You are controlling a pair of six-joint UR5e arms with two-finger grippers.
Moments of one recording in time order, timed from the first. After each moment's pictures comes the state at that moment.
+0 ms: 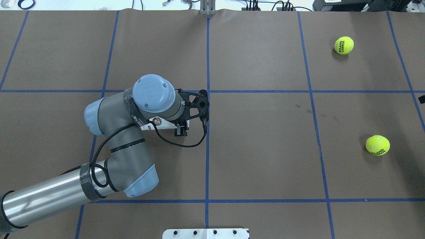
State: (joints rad) left arm -0.52 -2.28 -1.62 -1.76 -1.76 0.25; right arm 1.37 -1.62 1.68 -1.37 2.43 0.18
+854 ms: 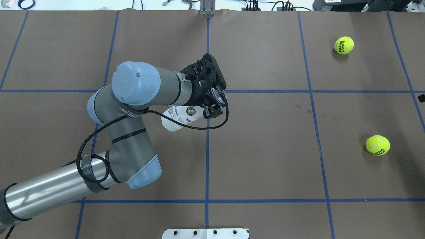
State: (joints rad) left arm -0.54 -2.30 -1.59 -2.34 -1.73 -0.25; right arm 1.37 -1.61 1.69 -1.37 2.43 0.18
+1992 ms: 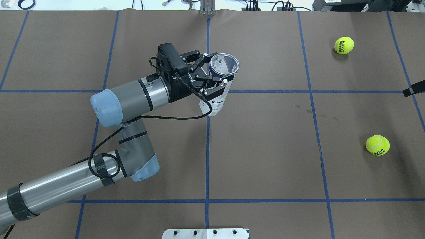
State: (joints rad) left arm -0.53 -2.29 -1.32 -3.20 -1.49 -0.45; right arm 1.31 -1.62 1.72 -1.14 2.42 0.33
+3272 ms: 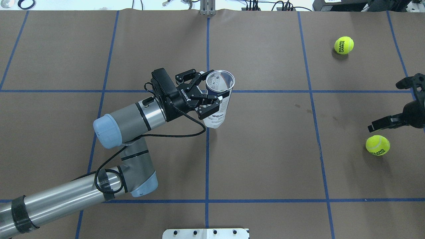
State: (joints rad) left arm -0.46 -2.27 -1.27 -3.34 -1.42 -0.45; right arm 0.93 -1.79 1.85 -1.03 2.20 0.66
